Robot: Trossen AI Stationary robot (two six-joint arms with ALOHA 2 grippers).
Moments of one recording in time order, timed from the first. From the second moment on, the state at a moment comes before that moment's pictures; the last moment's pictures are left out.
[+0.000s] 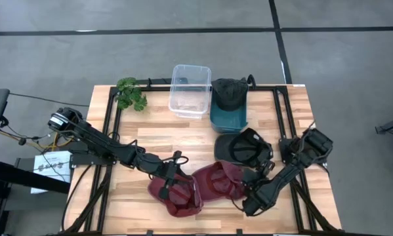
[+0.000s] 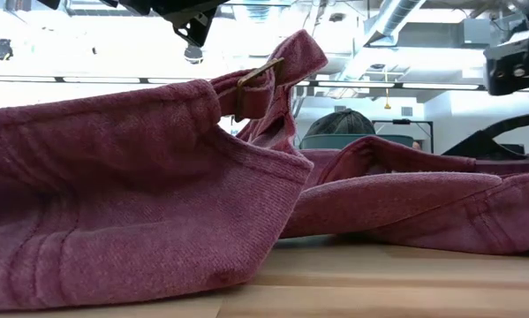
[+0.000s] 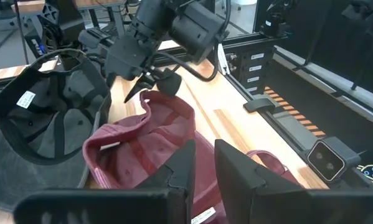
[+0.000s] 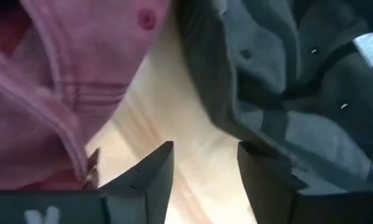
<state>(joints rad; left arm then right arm) -0.46 1.47 0.74 0.43 -0.12 0.06 0.78 1.90 1.15 -1.30 0.36 1.28</state>
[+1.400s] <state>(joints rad) -0.47 1.47 0.74 0.43 -0.12 0.02 0.61 1.76 0.96 -1.17 0.38 1.01</state>
